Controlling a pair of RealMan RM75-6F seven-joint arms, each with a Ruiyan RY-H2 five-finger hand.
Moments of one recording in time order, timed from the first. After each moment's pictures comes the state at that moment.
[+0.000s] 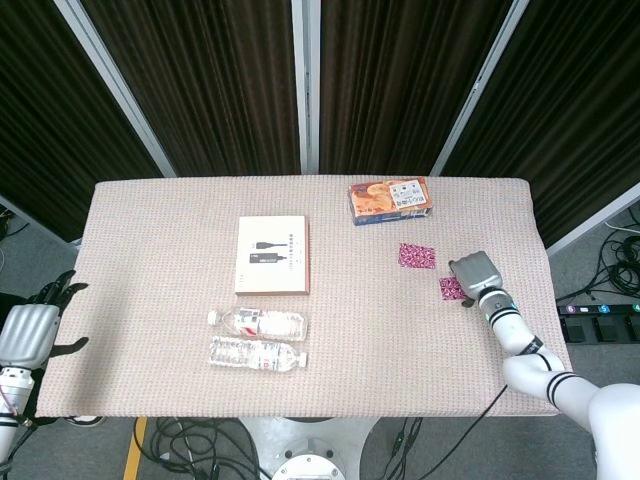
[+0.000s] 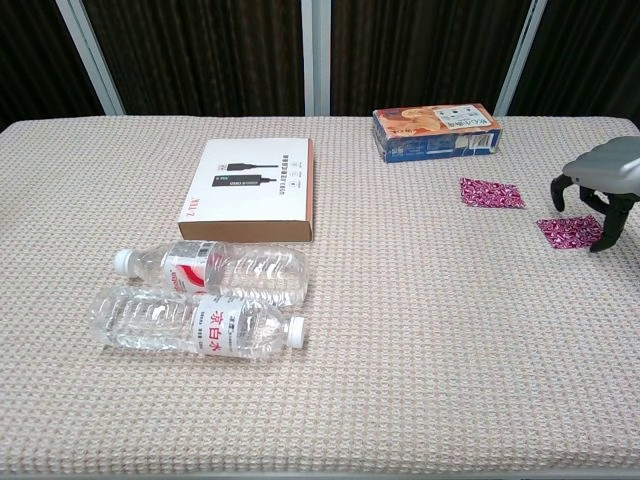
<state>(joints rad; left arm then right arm) -0.19 -1.20 -0.04 -1.35 1.45 1.33 -0.09 0.77 -1.57 0.03 -0.87 -1.08 0.57 -0.42</state>
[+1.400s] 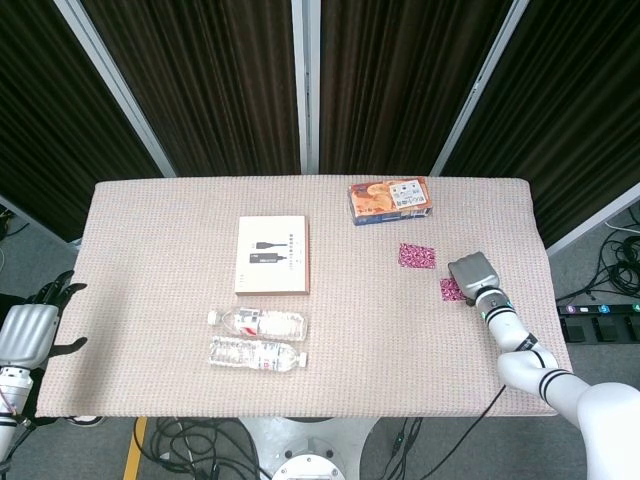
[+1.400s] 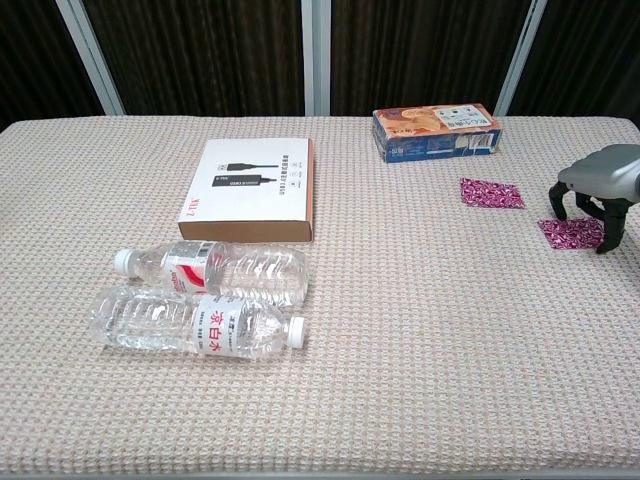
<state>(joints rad) -0.20 -1.21 -0.04 -1.34 1.45 1.32 -0.10 0.78 -1.61 0.04 -0.81 -1.07 0.52 -0.42</state>
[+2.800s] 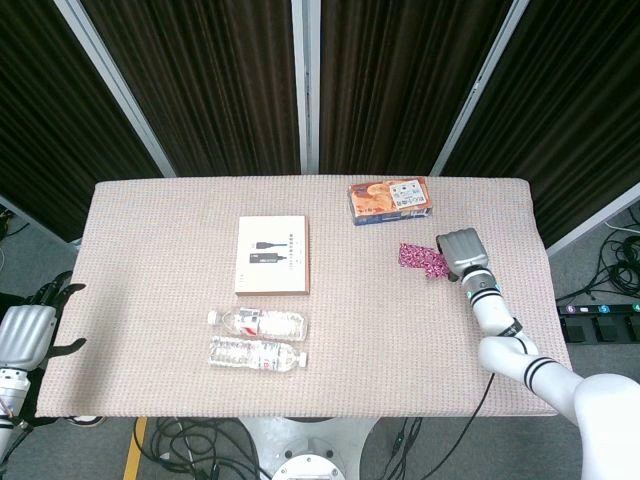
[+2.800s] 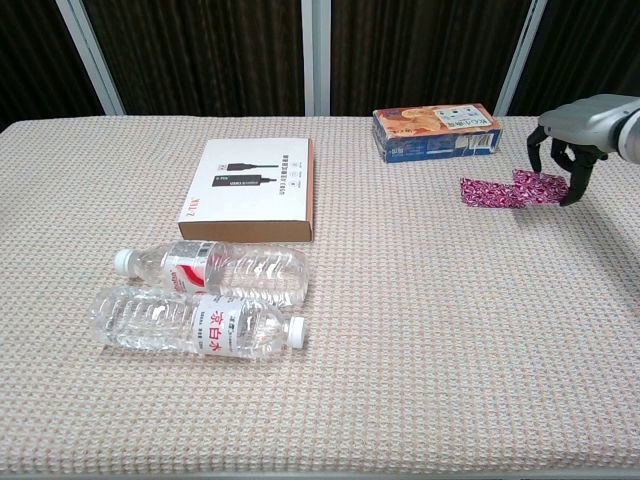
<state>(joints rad) -0.19 -1.20 -0.03 -1.33 1.47 1.34 -0.13 0.85 -1.63 0.16 -0.86 -0.88 0.60 -0.49</state>
